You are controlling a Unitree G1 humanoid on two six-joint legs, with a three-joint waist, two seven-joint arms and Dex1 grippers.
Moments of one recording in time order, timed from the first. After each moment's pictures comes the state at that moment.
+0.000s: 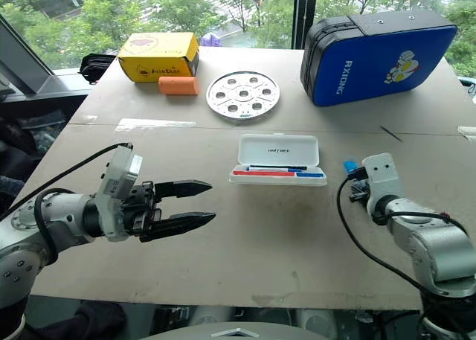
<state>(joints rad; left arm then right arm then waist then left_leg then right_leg) 0.01 0.87 0.32 -0.70 -1.01 0.83 -0.89 -0.15 -0.63 -0.19 -0.61 0.43 1.23 0.24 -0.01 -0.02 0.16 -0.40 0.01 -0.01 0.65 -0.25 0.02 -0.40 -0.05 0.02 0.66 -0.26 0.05</state>
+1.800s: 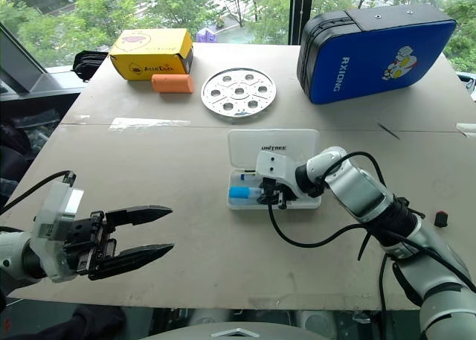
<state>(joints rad) 0.41 0.87 0.62 -0.72 -0.97 0.62 -1.13 -0.71 -0.58 0.57 -0.21 0.16 0.76 1.06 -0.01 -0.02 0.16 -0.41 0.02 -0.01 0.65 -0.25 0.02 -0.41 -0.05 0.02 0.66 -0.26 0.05</state>
